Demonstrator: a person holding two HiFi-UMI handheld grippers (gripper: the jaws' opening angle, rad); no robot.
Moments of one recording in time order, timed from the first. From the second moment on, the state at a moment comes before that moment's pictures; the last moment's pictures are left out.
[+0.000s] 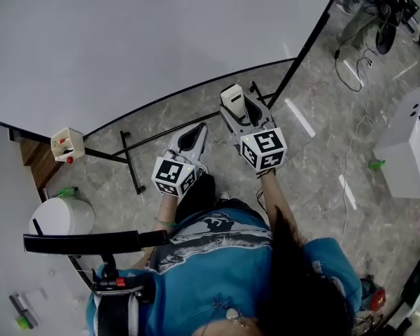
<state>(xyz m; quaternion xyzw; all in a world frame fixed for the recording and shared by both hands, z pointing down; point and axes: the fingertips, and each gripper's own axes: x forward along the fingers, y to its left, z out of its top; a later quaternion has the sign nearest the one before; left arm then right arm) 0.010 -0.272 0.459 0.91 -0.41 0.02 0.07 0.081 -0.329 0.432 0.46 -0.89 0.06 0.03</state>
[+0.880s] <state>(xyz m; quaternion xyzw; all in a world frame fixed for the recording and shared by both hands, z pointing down) -0.036 -0.417 0.450 0.92 -0.38 0.01 0.06 -0.060 -0.489 0.300 0.45 -0.86 -0.22 0.03</state>
